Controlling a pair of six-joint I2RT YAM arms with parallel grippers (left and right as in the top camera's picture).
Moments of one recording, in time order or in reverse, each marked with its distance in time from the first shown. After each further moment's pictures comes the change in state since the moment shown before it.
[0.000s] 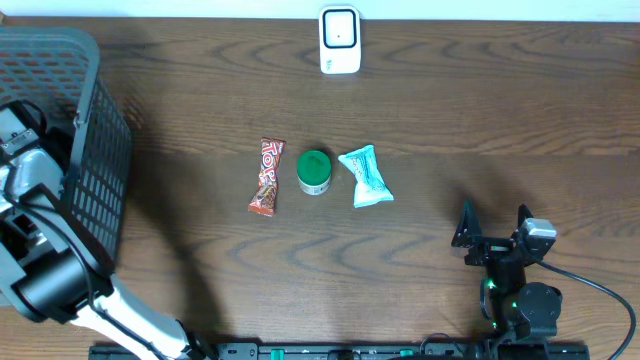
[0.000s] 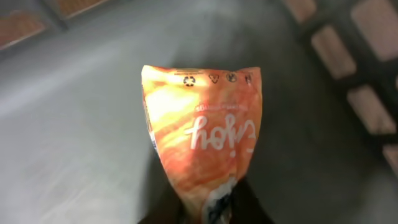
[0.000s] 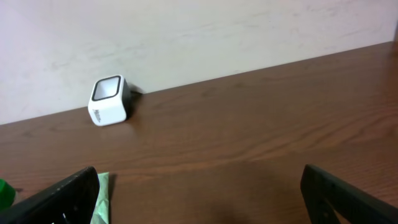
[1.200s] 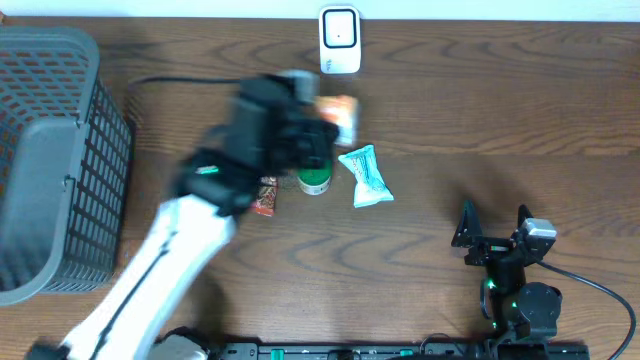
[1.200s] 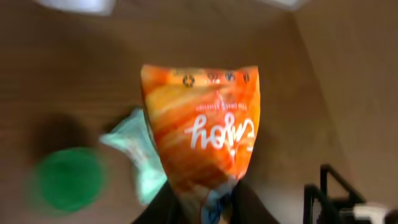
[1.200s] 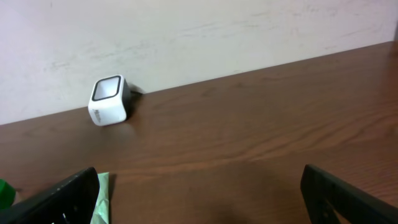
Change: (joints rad) left arm -1.179 -0.554 -0.067 -0.173 0.375 -0.158; right arm 0.000 0.000 0.000 0.000 0.000 0.002
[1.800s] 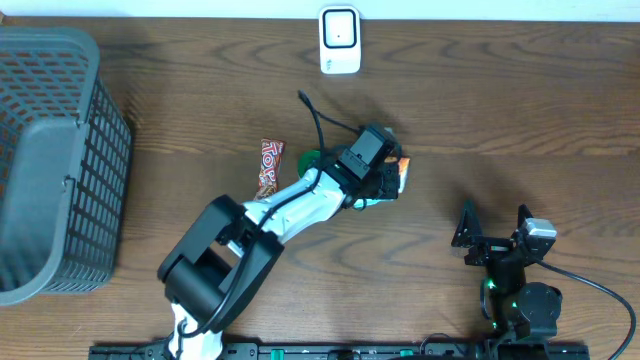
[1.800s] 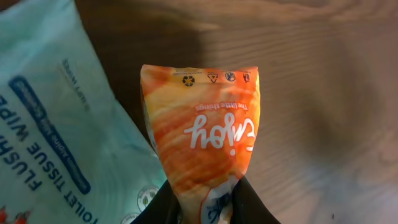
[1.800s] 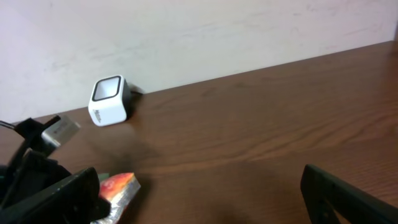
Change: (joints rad) left arm -0.206 0.555 -0.002 0.284 -0.094 -0.176; right arm 0.000 0.000 0.000 0.000 0.000 0.001
